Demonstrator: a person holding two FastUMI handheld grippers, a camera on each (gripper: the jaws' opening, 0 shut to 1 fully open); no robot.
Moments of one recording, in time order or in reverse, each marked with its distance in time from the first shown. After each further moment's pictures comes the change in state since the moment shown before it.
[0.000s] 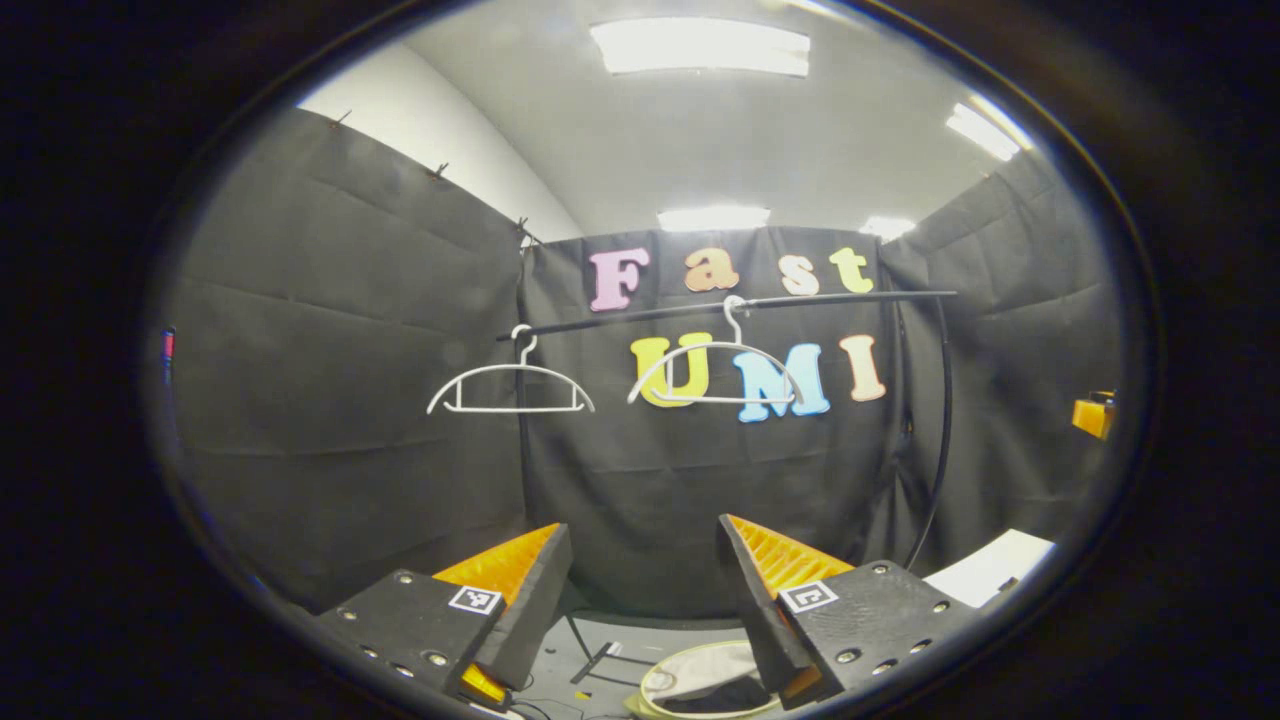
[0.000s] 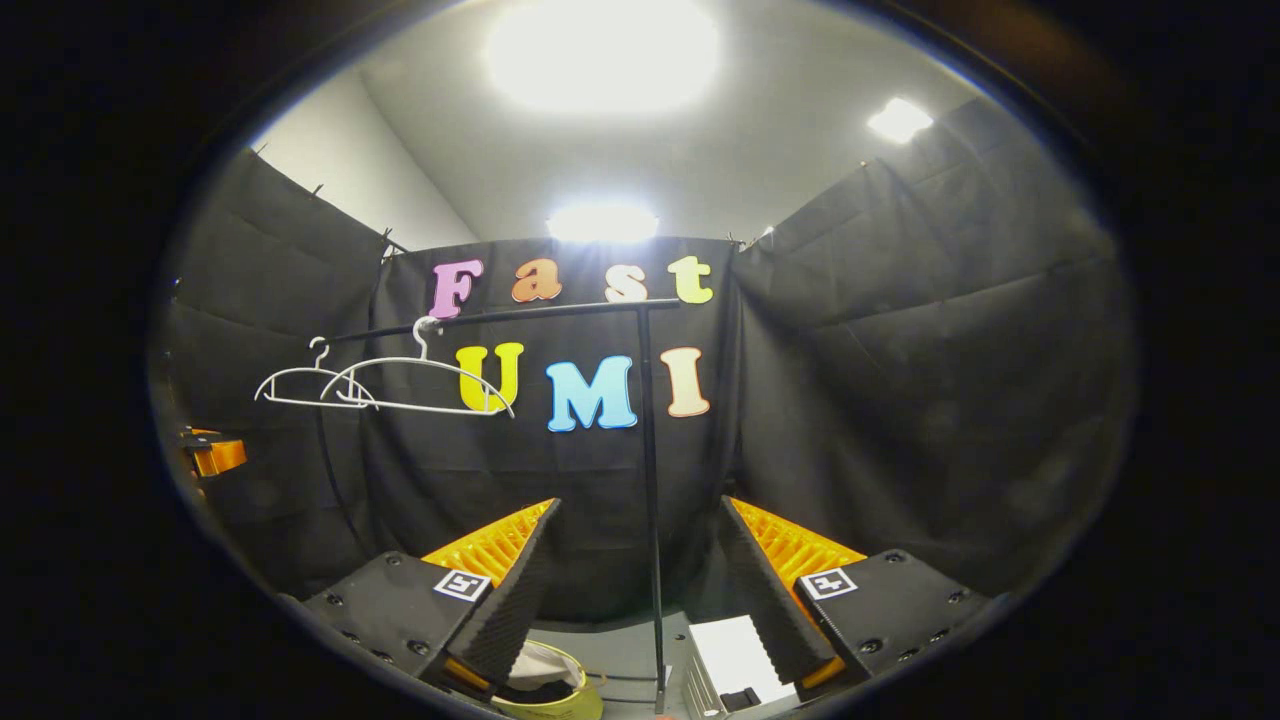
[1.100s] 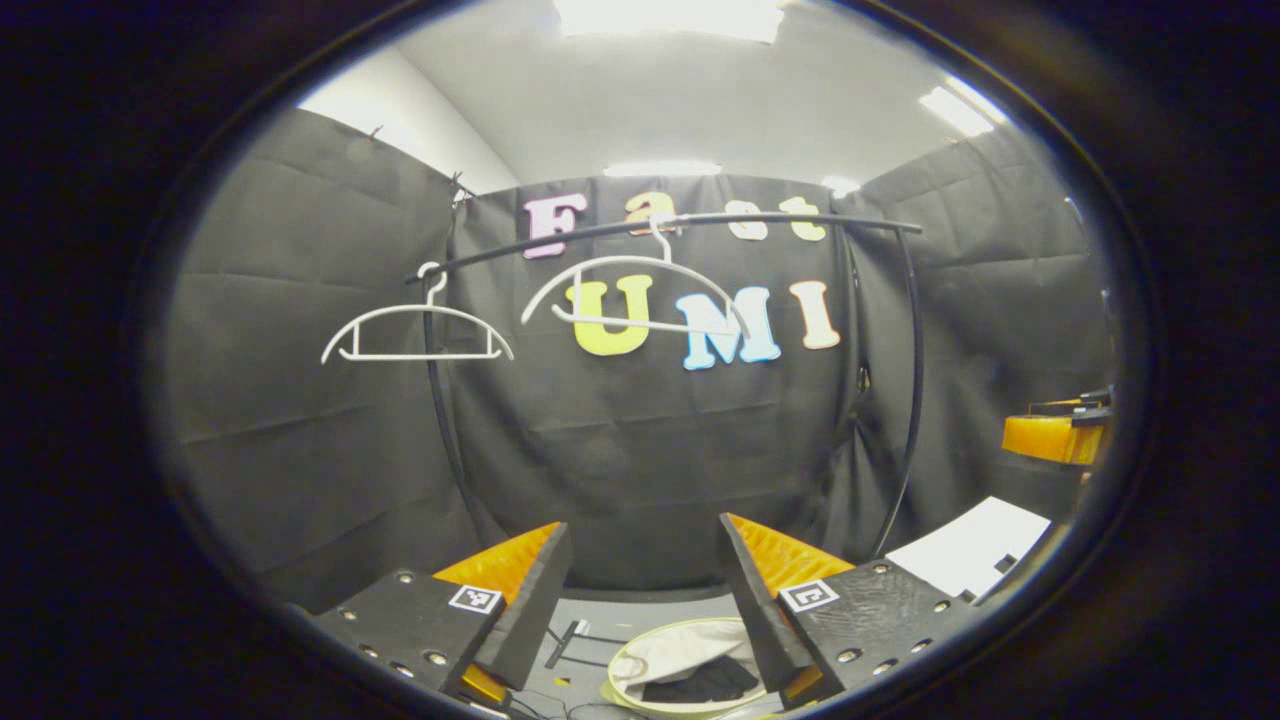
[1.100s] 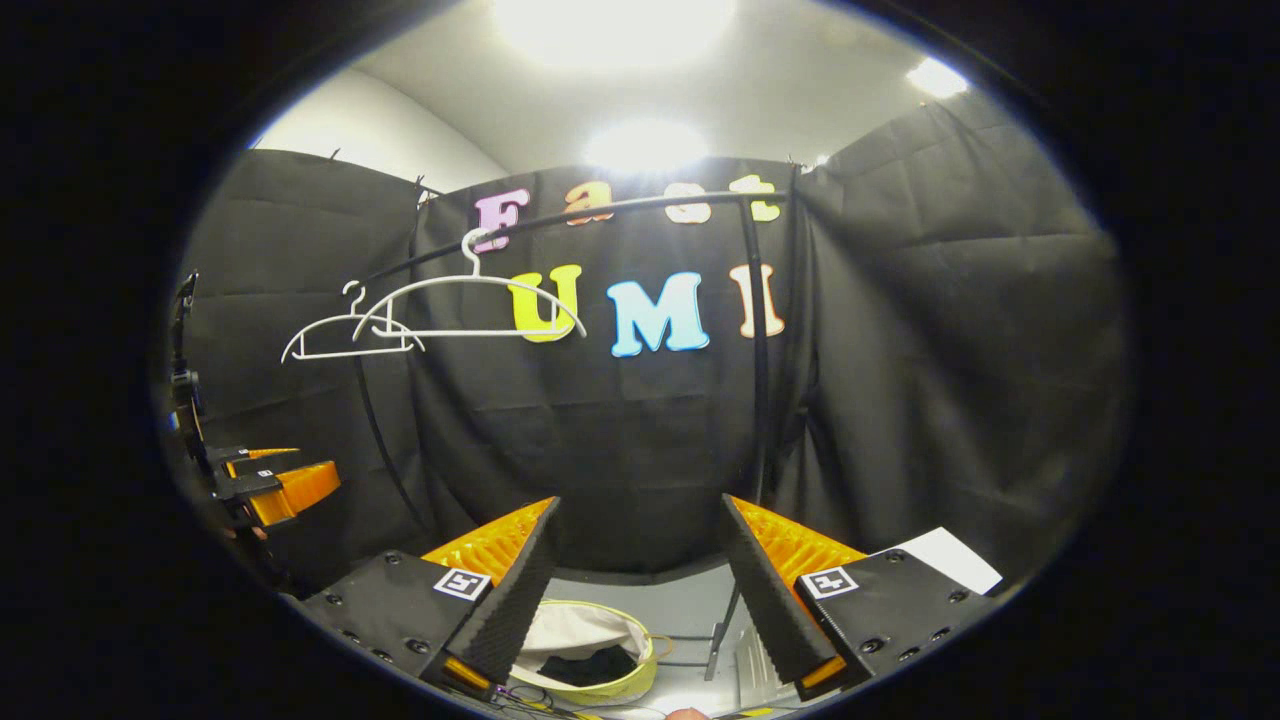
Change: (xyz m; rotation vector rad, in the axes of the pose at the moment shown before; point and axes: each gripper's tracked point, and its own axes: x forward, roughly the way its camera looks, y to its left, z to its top) left arm 0.069 -0.073 -0.065 0.029 0.123 -0.172; right arm 0.055 0.090 -0.064 0.007 0.208 0.138
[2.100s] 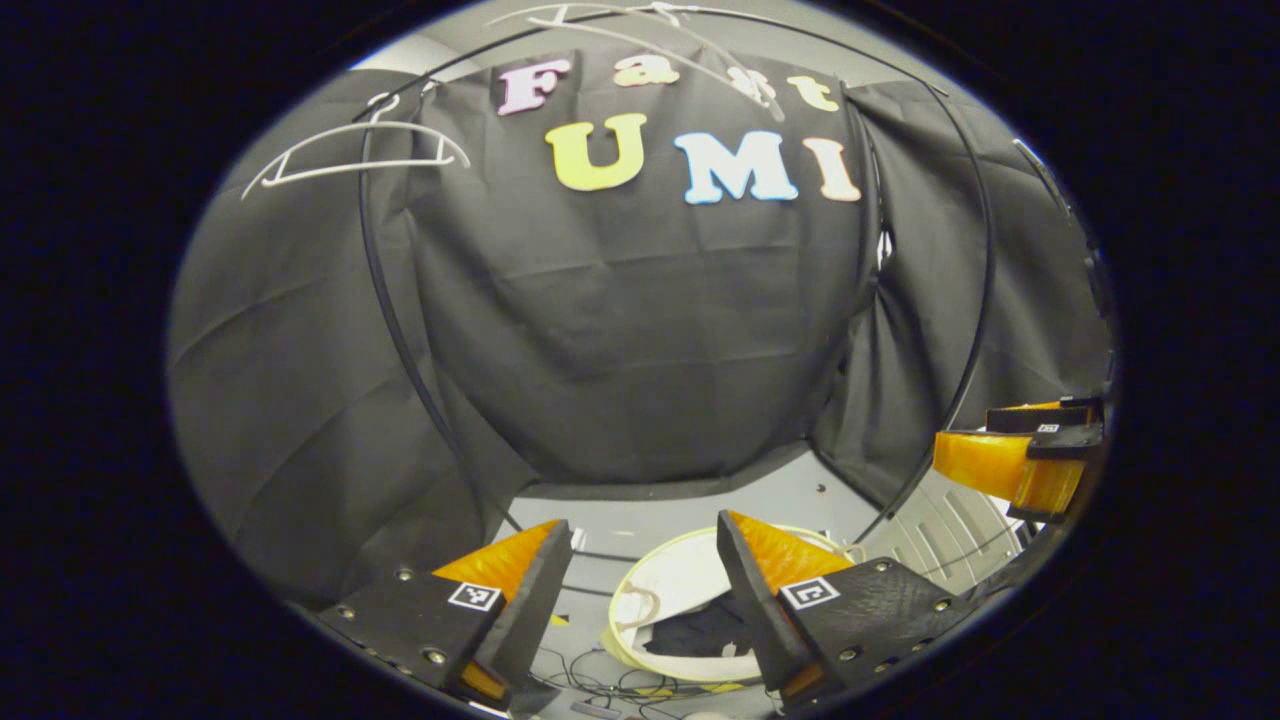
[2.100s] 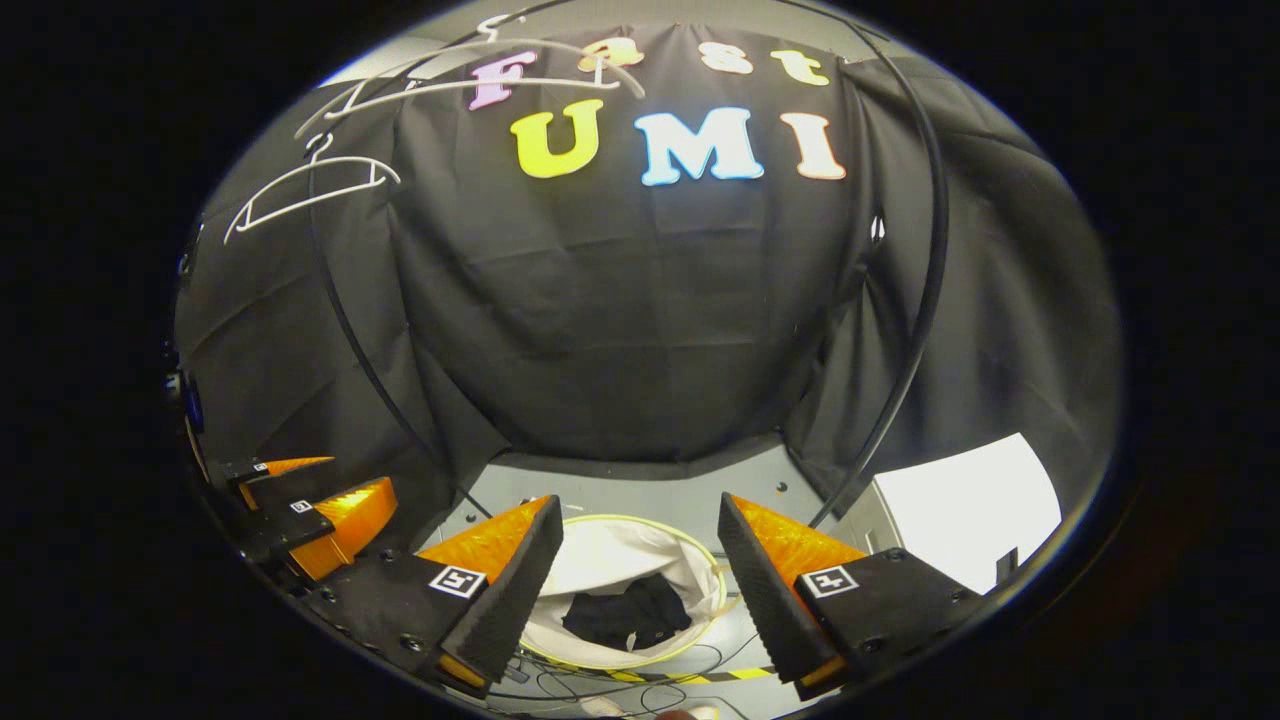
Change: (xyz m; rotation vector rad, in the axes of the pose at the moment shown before) left arm 0.137 0.016 -0.224 0.015 0.370 -0.040; right arm 0.148 0.119 -0.217 0.009 0.419 0.031
